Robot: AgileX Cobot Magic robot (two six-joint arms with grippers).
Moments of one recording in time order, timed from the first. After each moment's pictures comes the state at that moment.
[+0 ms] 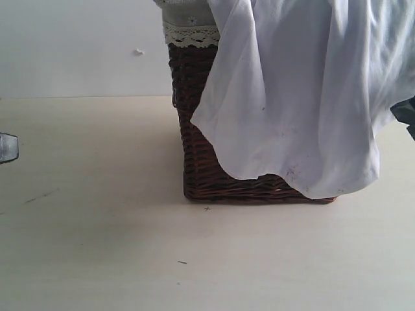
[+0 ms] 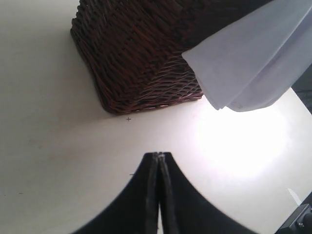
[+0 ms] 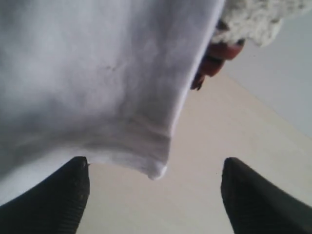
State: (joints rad) left arm 0.06 0.87 -0.63 -1.06 0.95 0.78; right arm -0.10 1.12 -0.79 0.15 0.45 -0.72
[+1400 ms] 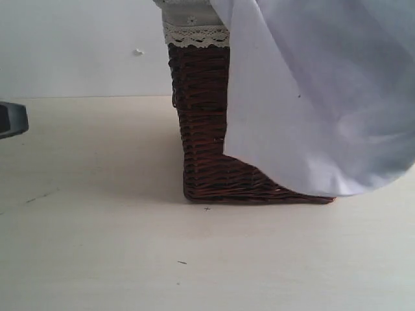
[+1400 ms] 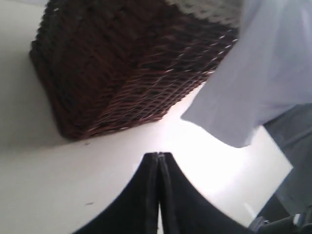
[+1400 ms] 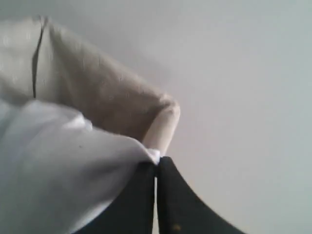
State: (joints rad) left arm 0.06 0.87 -0.63 -1.27 1.02 0.88; right arm -0.10 0.89 -1.26 0.26 0.72 -0.65
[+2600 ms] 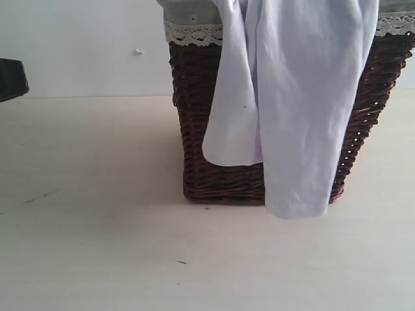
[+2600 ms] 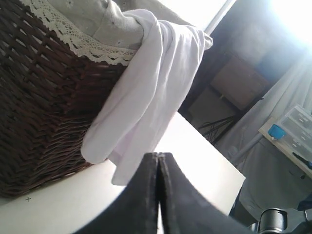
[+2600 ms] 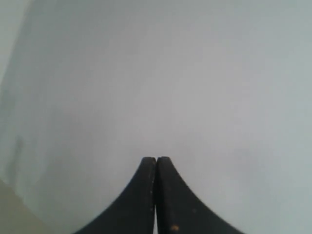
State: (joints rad) left arm 0.06 0.87 -0.63 -1.49 1.12 1.07; right arm -0.10 1.30 -2.55 0.84 1.08 -0.42
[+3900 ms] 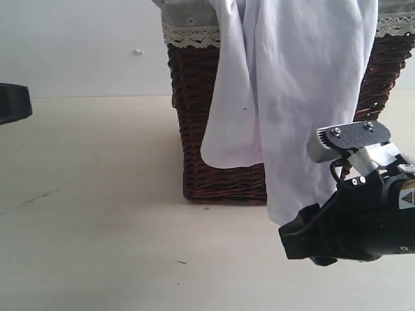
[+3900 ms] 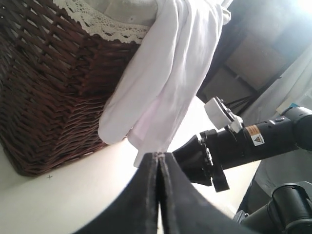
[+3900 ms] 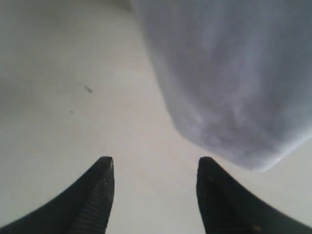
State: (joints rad) left arm 0.06 0.87 -0.63 -1.40 1.12 1.06; right arm 0.44 1.18 -0.51 0.35 0.37 -0.08
